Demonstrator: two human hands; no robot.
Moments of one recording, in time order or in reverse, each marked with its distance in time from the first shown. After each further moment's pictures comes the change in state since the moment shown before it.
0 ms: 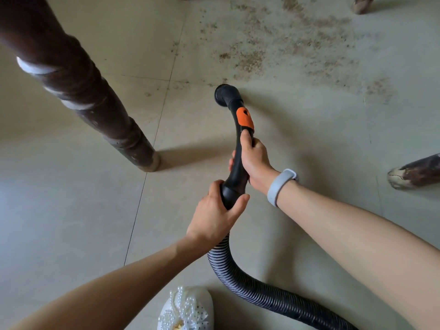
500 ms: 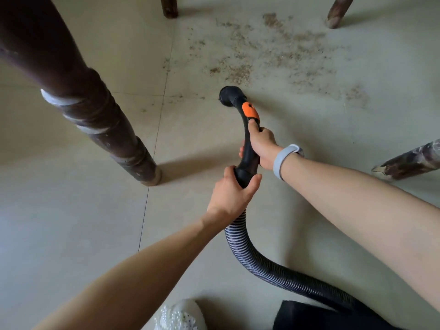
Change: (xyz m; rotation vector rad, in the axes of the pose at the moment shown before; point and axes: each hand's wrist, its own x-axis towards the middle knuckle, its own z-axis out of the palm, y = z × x) left_hand 0.039 0.035 -0.006 -0.061 -0.096 -0.017; right_hand 0.023 -0.046 -0.007 -0.155 0.106 0.040
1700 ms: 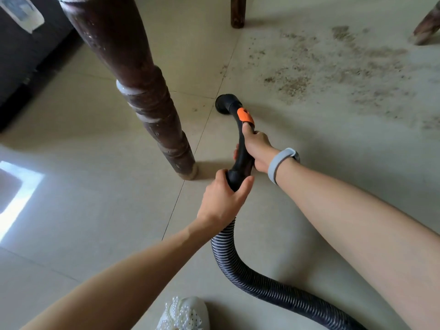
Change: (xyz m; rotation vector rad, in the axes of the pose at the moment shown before) left_hand -0.013 -0.025 -0.047 0.015 0.297 -0.139; right_hand 0.017 -0.005 0.081 -0.048 -0.345 0.045
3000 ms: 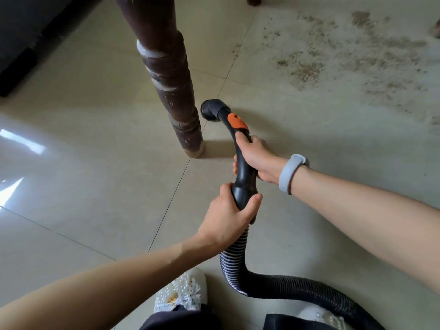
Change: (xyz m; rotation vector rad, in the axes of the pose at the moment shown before) left_hand -0.074 -0.013 -0.010 -0.111 -0.157 -0.098; right_hand -0.067 0.035 0.016 -0.161 -0.131 -0.064
